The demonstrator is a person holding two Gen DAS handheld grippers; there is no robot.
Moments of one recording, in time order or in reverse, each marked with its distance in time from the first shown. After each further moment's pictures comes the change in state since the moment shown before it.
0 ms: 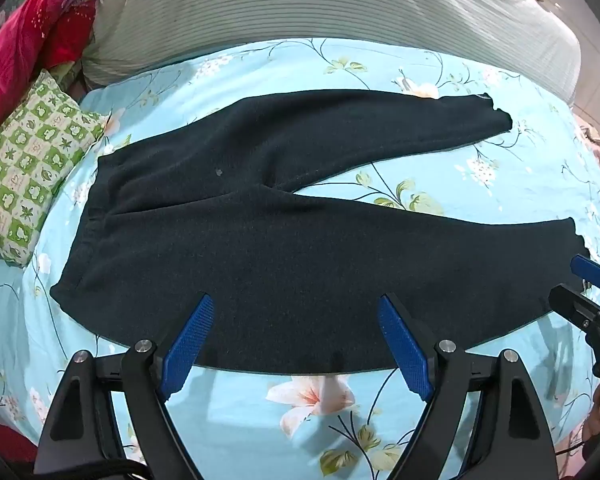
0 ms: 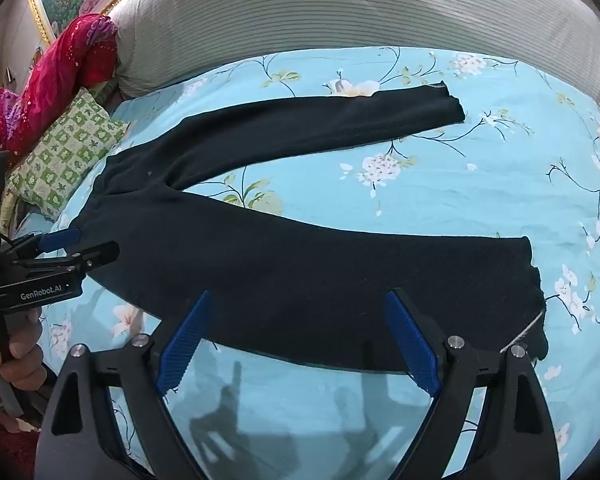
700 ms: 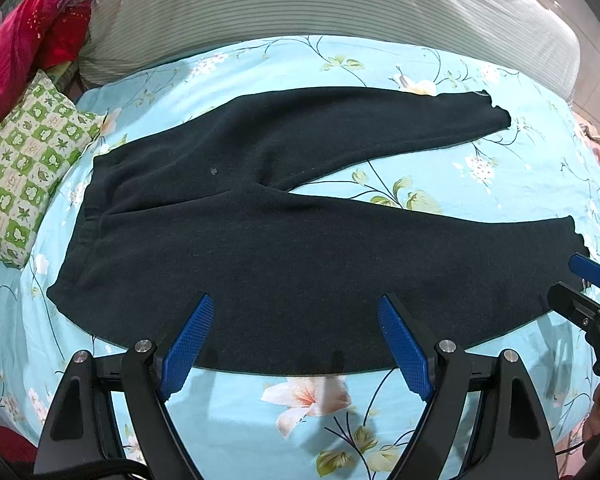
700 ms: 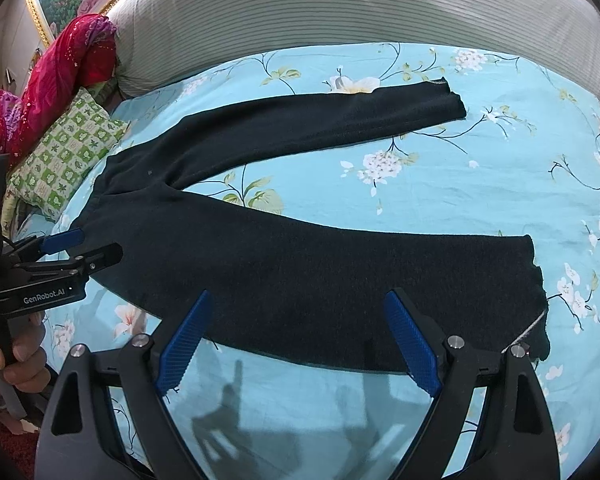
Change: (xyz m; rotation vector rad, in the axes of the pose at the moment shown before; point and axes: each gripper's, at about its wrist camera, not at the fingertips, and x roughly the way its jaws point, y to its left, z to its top) left arm 0.003 -0.002 0.000 0.008 0.010 -0.004; right arm 0.001 0.002 0.001 -0.001 -0.001 -0.001
